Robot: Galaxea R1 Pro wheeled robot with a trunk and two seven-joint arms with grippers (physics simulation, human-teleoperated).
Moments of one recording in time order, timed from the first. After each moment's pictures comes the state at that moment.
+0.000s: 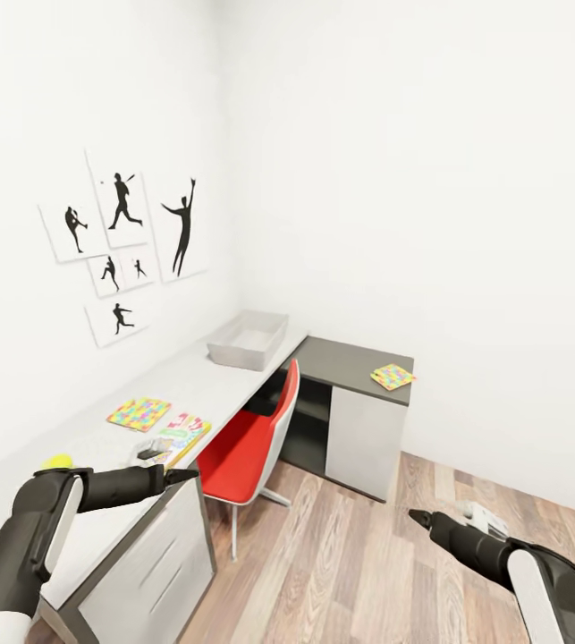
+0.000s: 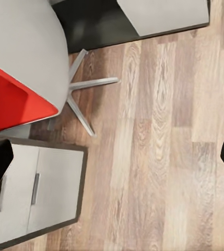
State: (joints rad) left arm -0.46 0.17 0.23 -1.25 0.00 1.04 -0.91; right arm -0.17 -0.02 -0.35 -1.50 -0.48 0.97 0.01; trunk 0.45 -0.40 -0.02
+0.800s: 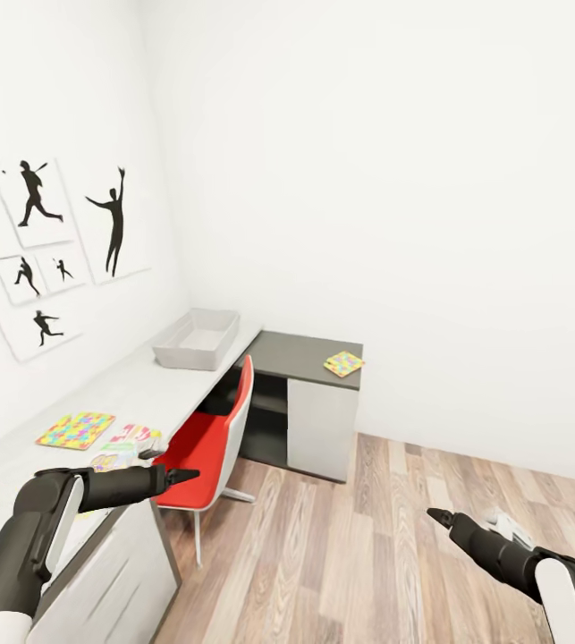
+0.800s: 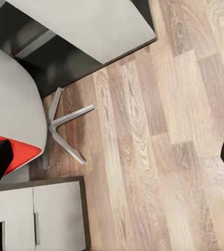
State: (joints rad) left arm -0.46 0.17 0.22 -1.25 0.01 1.03 -0.92; right arm -0.17 -0.03 -0.46 -1.48 -0.56 0.97 0.02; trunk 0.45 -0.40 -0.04
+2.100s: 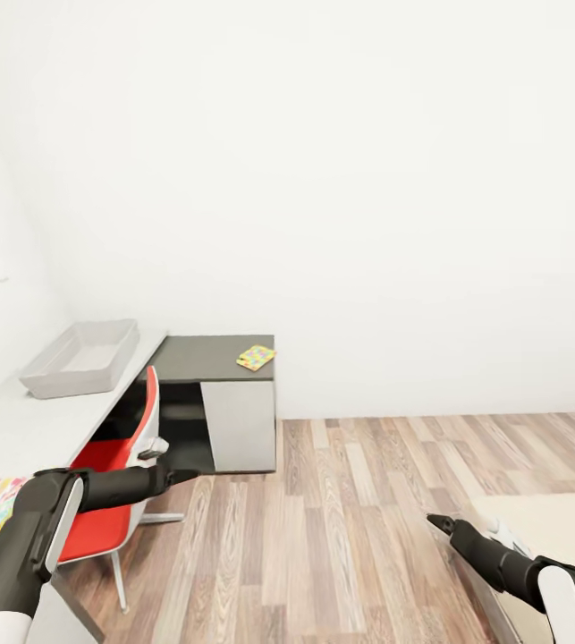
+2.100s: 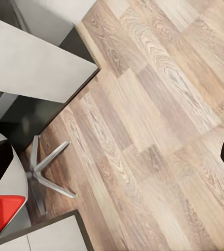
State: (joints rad) left arm -0.46 0.17 0.23 -1.25 0.00 1.03 -0.92; right arm -0.17 -0.03 -0.48 -1.42 -0.62 0.97 0.02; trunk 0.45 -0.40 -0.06
